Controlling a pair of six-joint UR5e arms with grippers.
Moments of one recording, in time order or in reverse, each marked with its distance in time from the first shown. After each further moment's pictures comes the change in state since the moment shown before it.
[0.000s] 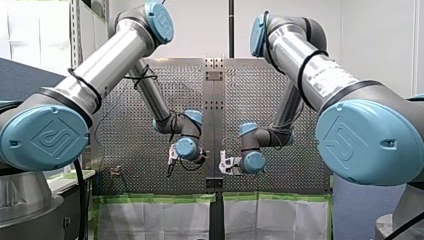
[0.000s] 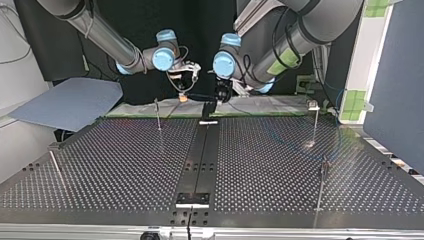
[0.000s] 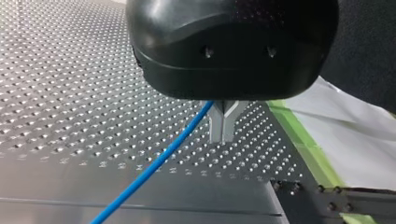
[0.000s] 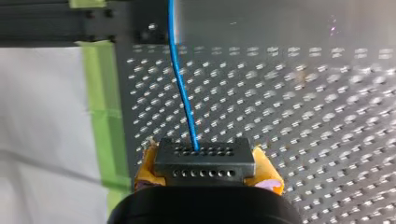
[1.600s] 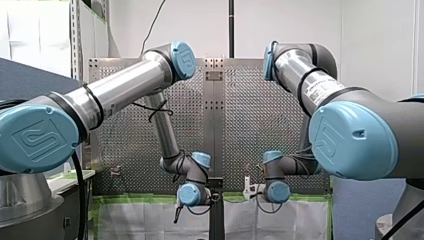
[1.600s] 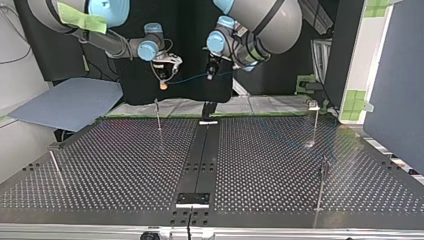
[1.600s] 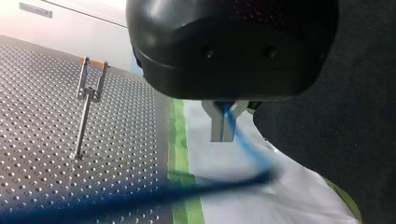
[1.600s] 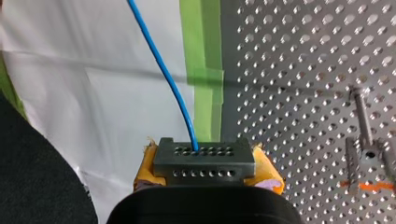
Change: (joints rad) left arm -0.117 -0.304 0.000 0.236 0.030 -0.082; right arm -0.170 0.157 0.114 -0.222 -0.021 -0.008
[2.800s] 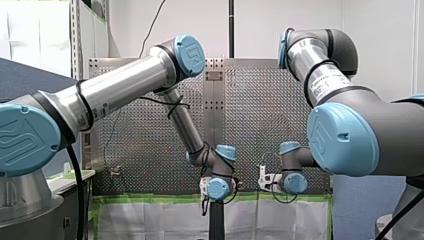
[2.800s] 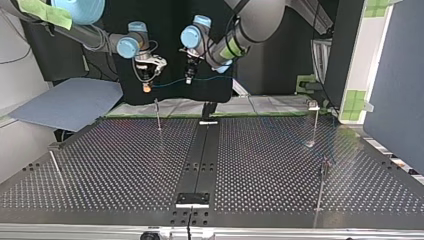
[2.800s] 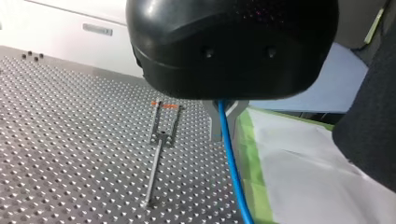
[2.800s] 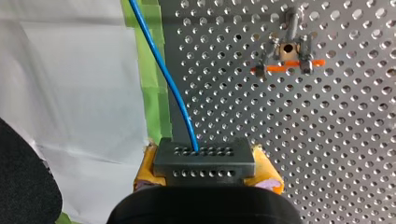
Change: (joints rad) left arm -0.158 -0.003 0.203 -0.061 -0.178 -0.094; right arm -0.135 -0.110 0.110 -0.084 -0.089 0.006
